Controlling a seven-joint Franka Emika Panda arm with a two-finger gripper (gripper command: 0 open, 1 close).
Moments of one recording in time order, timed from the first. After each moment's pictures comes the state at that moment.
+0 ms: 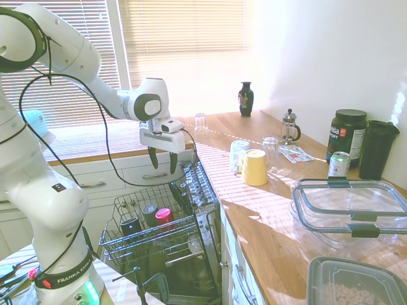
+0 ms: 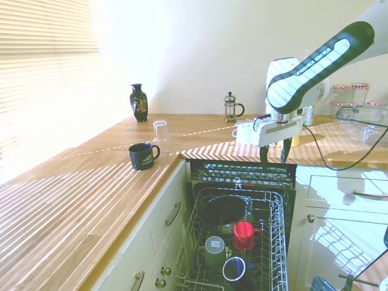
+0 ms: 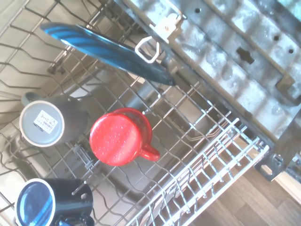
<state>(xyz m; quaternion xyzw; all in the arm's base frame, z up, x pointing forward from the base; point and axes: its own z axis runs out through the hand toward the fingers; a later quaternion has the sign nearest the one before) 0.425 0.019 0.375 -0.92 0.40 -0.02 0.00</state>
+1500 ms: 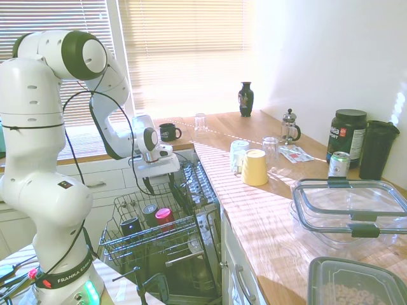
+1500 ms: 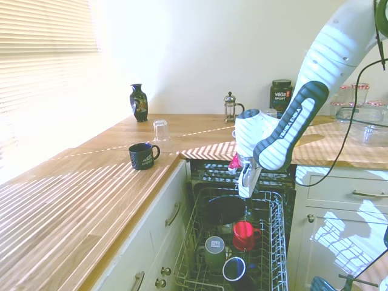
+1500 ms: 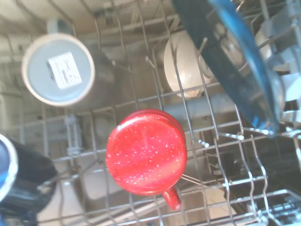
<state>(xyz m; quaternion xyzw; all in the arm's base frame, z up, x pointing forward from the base) 0.460 0.107 0.225 -0.99 0.10 -0.05 -0.08</state>
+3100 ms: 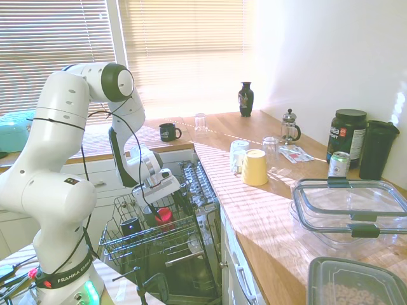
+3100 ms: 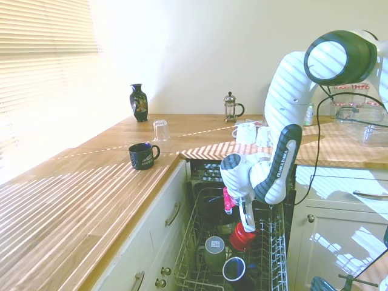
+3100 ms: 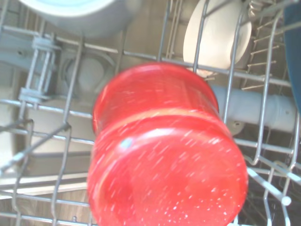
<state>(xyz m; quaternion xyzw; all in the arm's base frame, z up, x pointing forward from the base) 0.472 0.127 0.100 -0.98 -0.07 -0.04 -0.18</state>
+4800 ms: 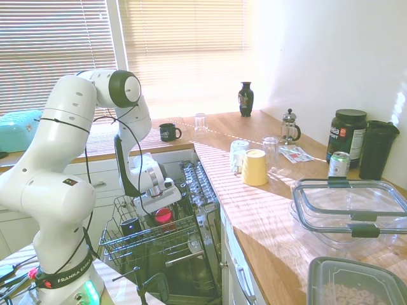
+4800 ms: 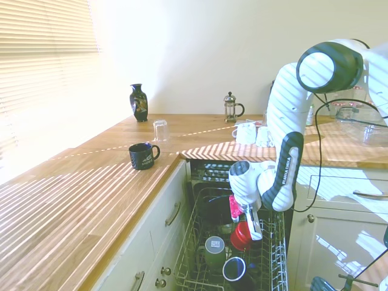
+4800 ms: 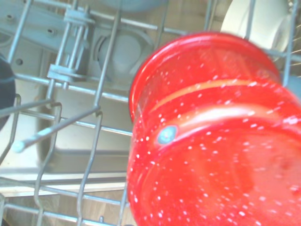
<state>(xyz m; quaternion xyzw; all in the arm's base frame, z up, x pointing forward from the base) 0.459 0.110 0.063 -0.99 -0.08 -0.02 -0.15</state>
